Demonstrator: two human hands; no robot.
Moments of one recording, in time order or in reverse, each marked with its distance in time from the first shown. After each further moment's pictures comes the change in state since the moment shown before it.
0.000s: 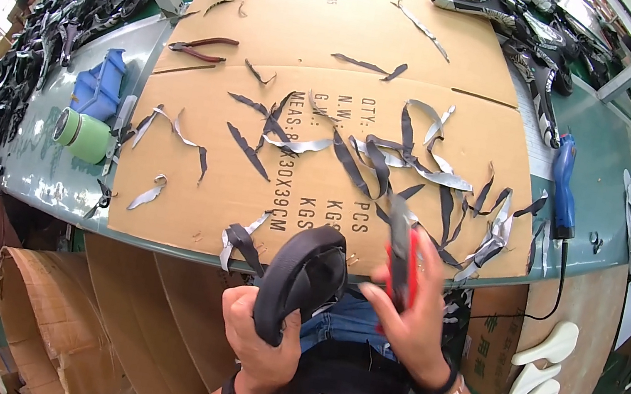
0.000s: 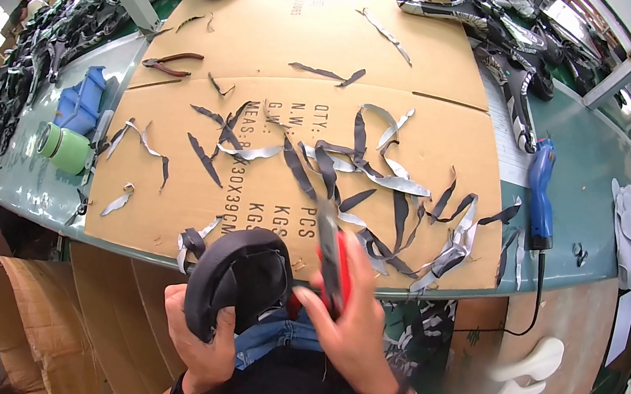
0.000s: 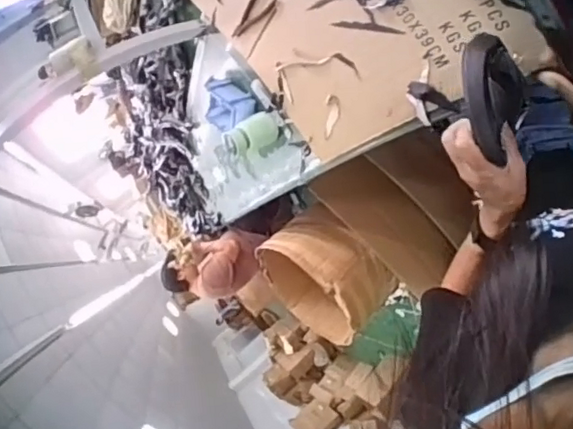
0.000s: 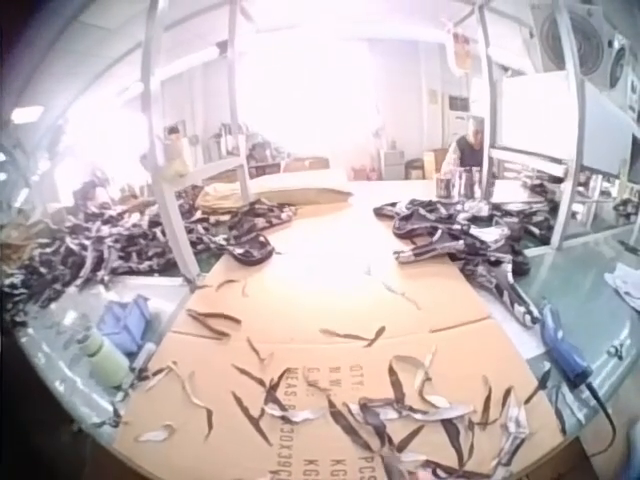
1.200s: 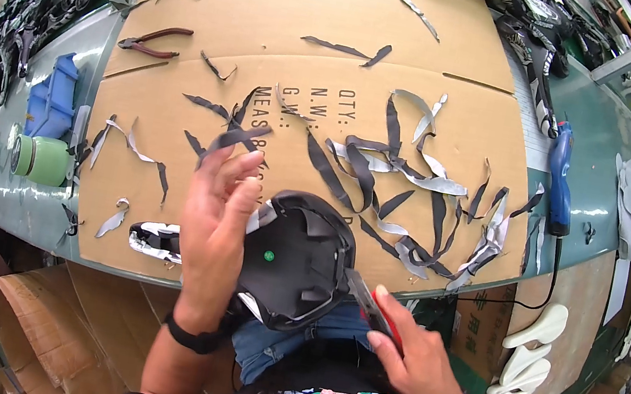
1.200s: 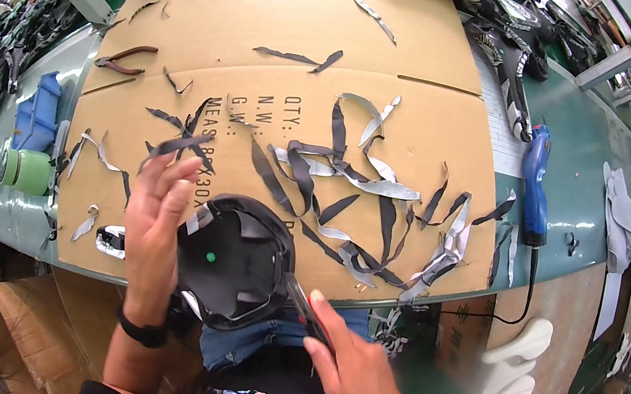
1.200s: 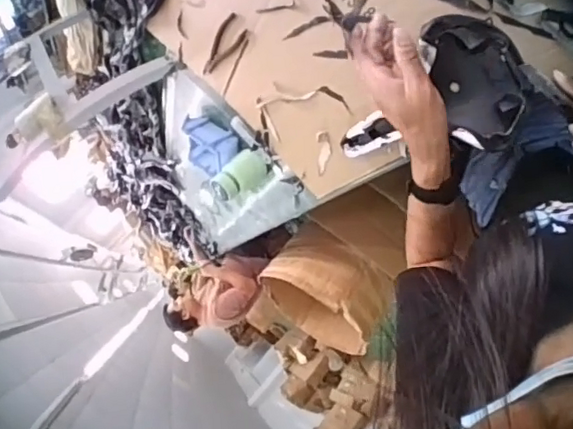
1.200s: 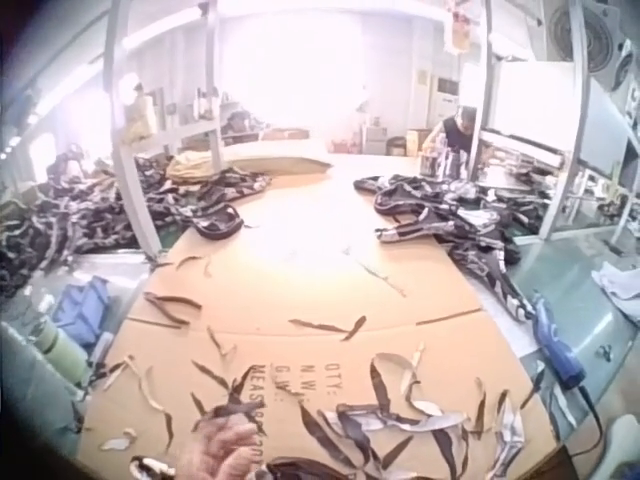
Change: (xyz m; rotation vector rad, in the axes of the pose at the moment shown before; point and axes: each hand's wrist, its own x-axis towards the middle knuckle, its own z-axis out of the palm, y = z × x) left_hand 0.150 -0.016 0.049 -0.870 -0.037 -0.347; right_hand -0.007 -0.019 -0.034 -0.403 -0.282 0.052
